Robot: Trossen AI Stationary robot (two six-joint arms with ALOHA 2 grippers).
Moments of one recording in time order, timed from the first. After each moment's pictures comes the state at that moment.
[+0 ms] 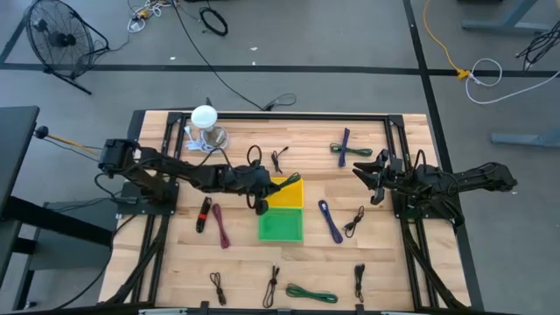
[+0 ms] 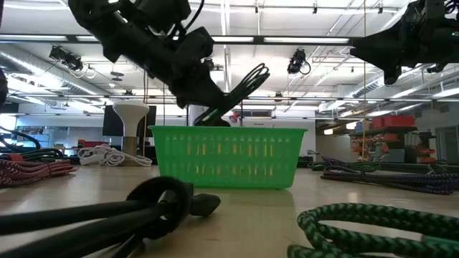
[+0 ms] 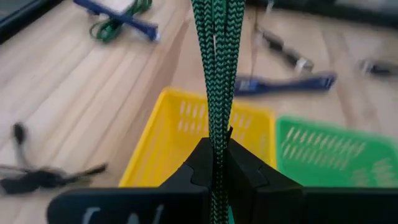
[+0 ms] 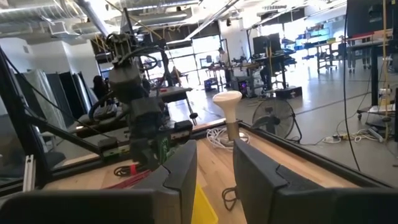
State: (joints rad) left arm -0.02 1.58 0.74 0.35 -0.16 -0.20; right arm 0.15 0.21 0.07 0.28 0.43 0.12
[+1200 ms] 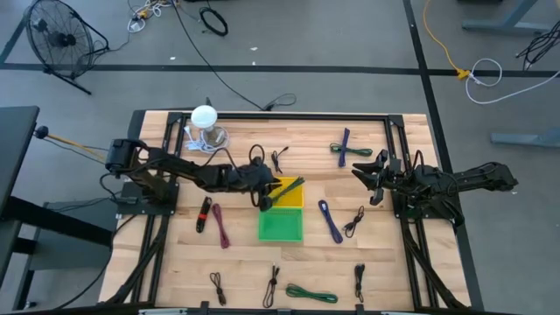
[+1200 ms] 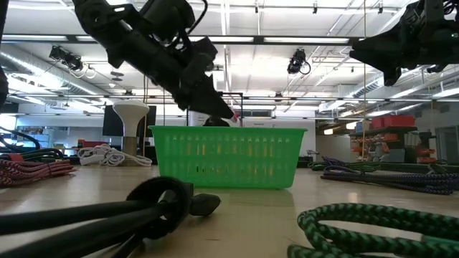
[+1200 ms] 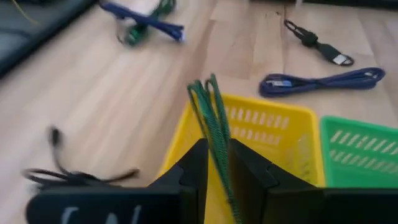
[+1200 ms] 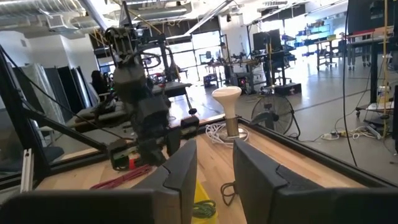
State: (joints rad) left arm 0.00 1.62 0.75 0.36 -0.25 -0.11; right arm 0.15 0.22 0.07 0.27 0.43 0.12
